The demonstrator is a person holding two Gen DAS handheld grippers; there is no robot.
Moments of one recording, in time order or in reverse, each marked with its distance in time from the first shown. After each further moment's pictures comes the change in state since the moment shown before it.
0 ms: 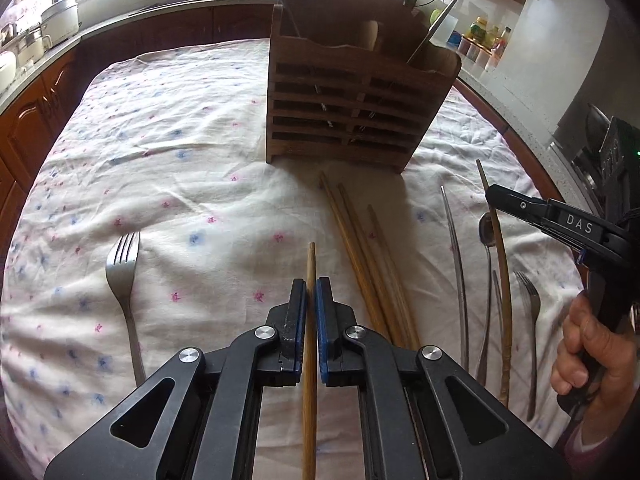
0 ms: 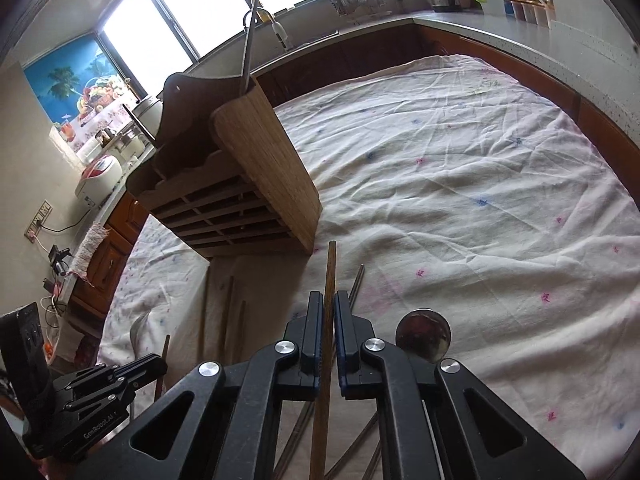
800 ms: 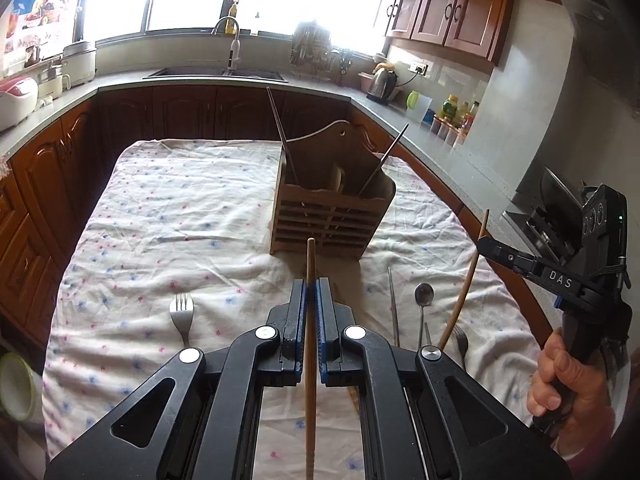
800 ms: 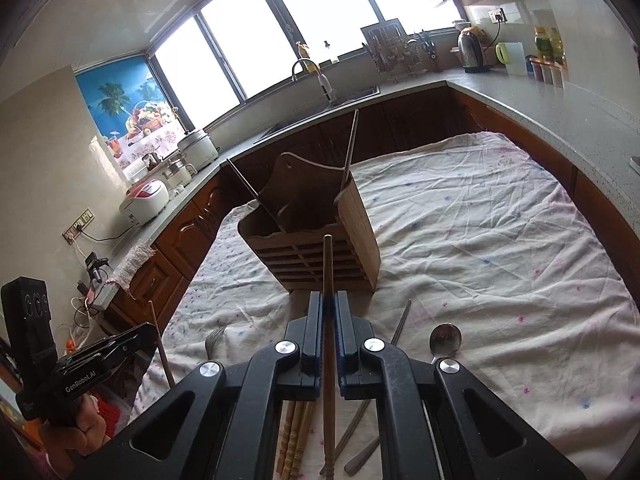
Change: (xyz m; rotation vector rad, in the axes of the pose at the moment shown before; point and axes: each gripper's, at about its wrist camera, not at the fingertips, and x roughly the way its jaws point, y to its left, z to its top) left arm -0.130 0.005 0.004 -0.021 -0.285 -0.061; right arm -0.103 0.048 -0.002 -0.085 -0.186 0.097
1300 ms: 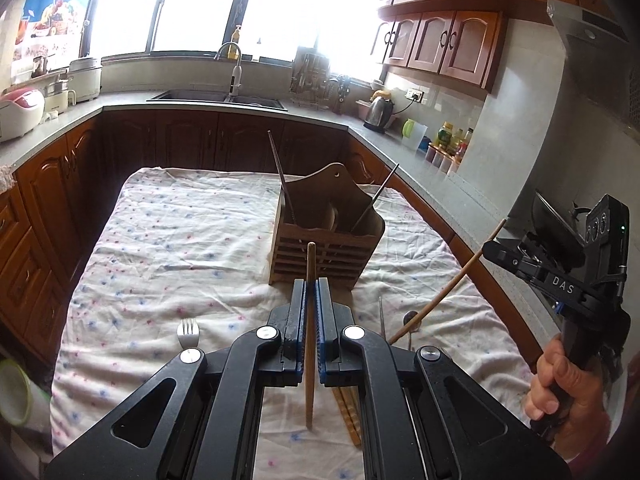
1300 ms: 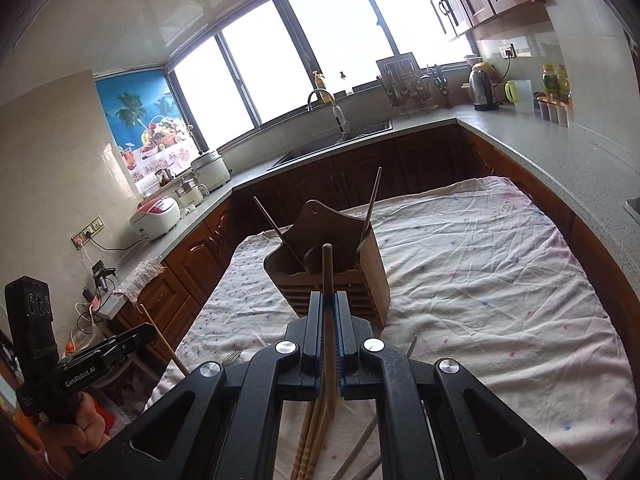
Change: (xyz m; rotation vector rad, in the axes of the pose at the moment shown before) left arm -0.025 -0.002 0.014 -0.010 -0.091 -0.011; right arm -0.029 0.018 0.020 -0.053 -0.101 0.012
